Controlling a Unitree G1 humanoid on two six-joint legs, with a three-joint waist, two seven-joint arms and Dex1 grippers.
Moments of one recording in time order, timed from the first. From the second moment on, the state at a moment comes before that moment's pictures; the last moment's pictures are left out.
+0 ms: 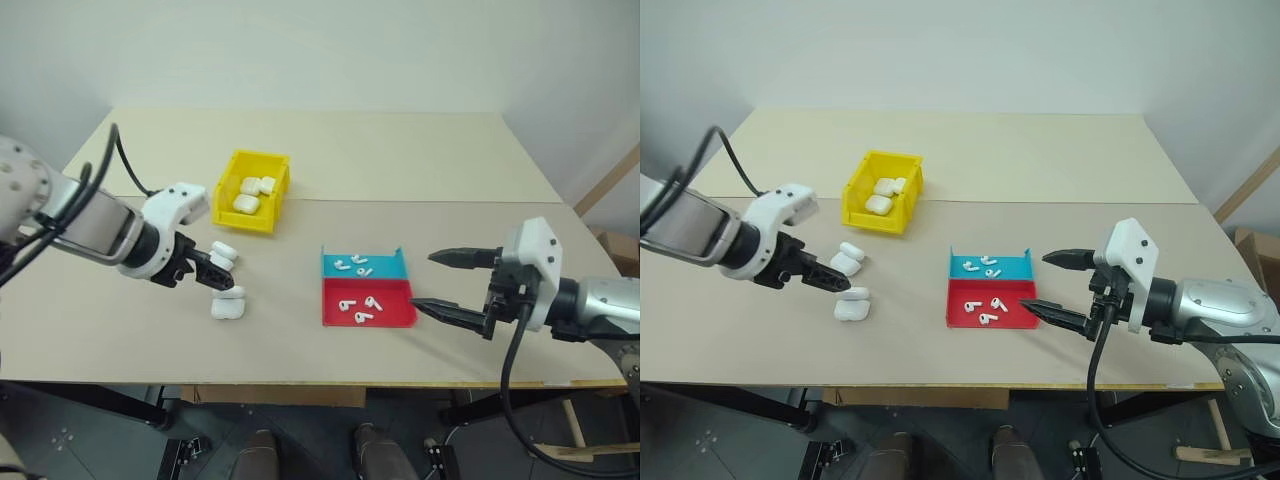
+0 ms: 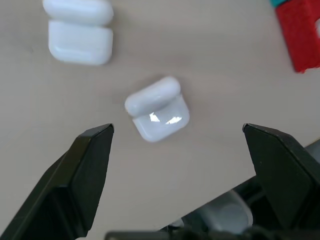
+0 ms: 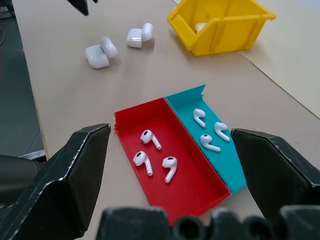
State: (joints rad) left arm -1.16 1.21 -0.57 0.13 -1.95 1.54 0.42; right arm -0.18 -0.93 -0.26 -0.56 0.73 0.67 0.89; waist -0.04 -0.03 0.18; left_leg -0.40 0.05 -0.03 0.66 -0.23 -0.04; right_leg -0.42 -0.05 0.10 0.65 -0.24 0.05
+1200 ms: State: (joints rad) left arm -1.01 1.02 -0.52 0.16 -1.96 1.49 0.70; right arm -0.14 -0.87 -0.25 -0.63 0.73 0.67 0.82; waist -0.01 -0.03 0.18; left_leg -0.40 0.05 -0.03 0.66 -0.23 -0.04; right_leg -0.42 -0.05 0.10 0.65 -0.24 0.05
